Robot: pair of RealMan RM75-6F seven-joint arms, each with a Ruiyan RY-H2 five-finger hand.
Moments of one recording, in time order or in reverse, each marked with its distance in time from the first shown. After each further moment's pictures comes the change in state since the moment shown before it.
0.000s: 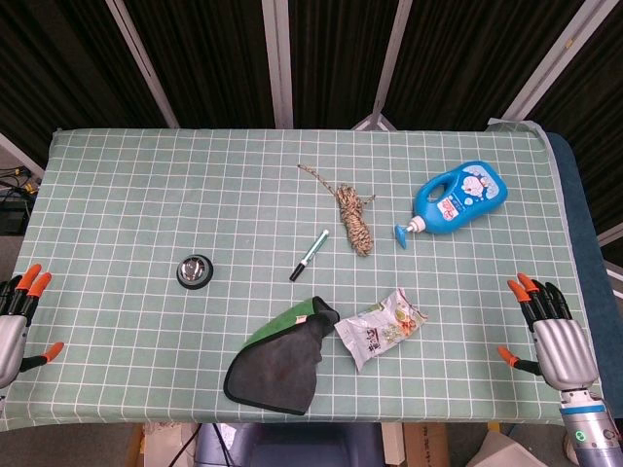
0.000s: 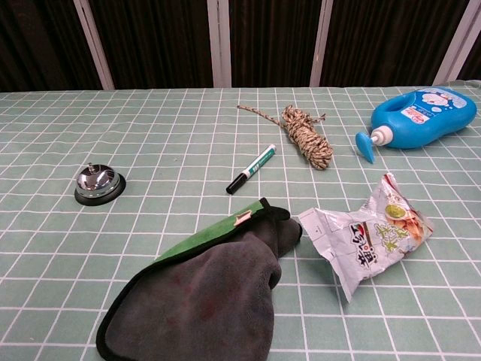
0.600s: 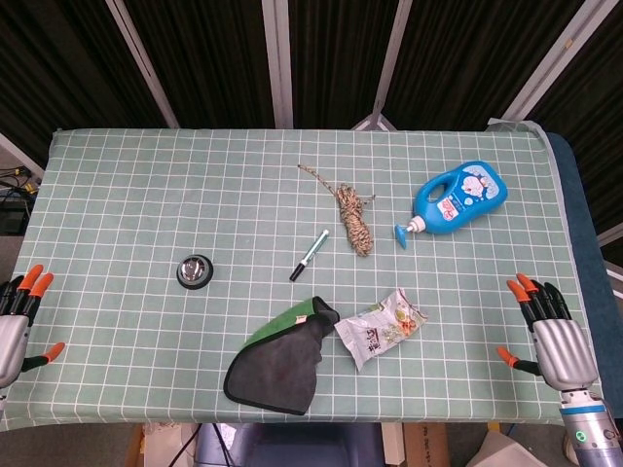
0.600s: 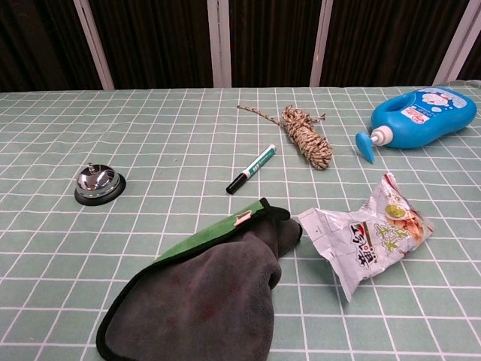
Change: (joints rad) left arm -0.003 0.001 0.000 -0.006 -0.005 -0.010 0.013; right arm 0.001 0.003 -0.002 -0.001 -0.005 -0.002 0.018
